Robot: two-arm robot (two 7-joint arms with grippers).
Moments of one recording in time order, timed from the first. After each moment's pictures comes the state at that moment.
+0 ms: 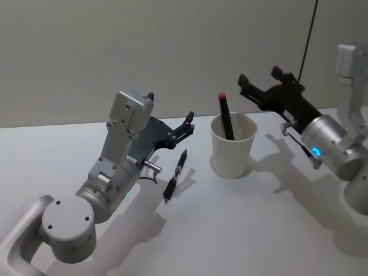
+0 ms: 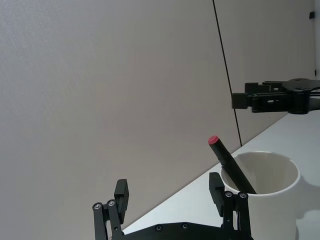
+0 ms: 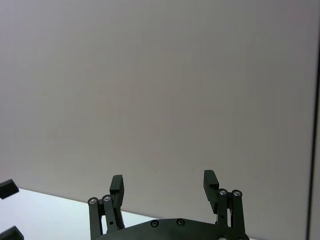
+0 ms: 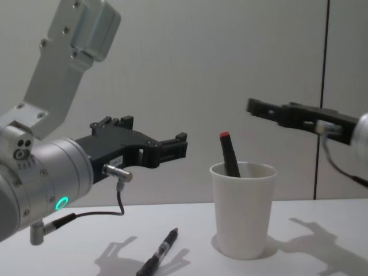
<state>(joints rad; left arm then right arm) -0.24 0.38 0.45 -1.63 -0.20 0.01 -0.01 0.36 0.15 -0.23 -1.38 0.38 0.04 0.31</state>
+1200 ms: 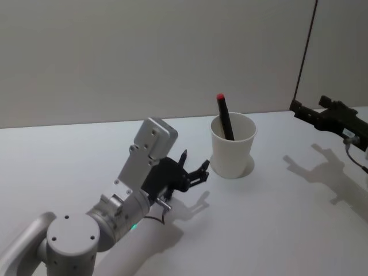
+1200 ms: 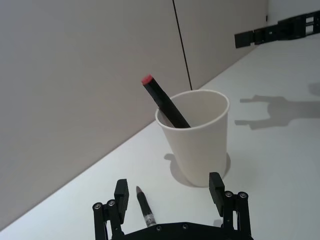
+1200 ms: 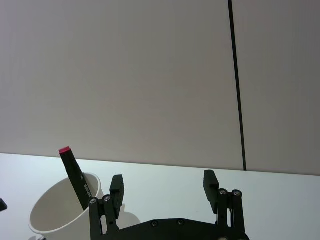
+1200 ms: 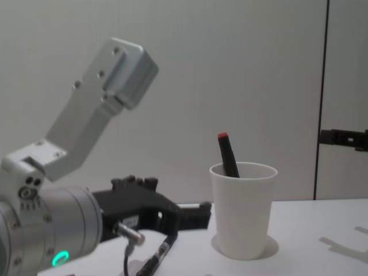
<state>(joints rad) -0.17 0.42 0.48 -1.72 -0.21 0.24 -0.11 0.27 0.33 -0.09 -1.48 0.54 0.33 0.41</state>
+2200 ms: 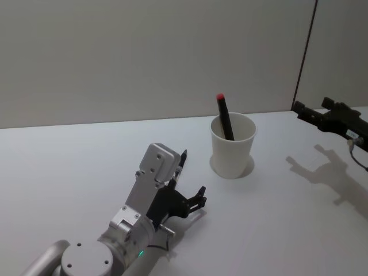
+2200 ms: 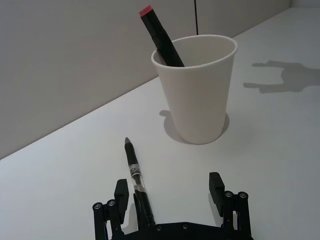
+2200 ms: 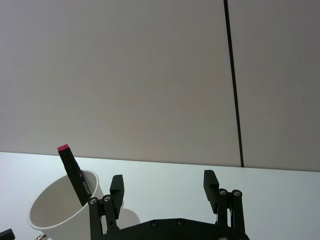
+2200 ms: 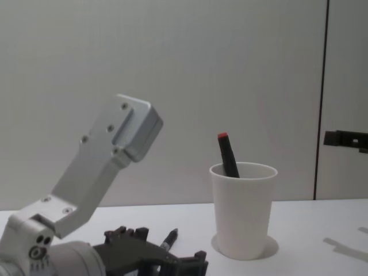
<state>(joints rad) -0.09 0.39 0.51 -1.72 -0.24 0.31 0.01 0.27 0.34 -0.08 -1.49 0.55 0.34 0.41</state>
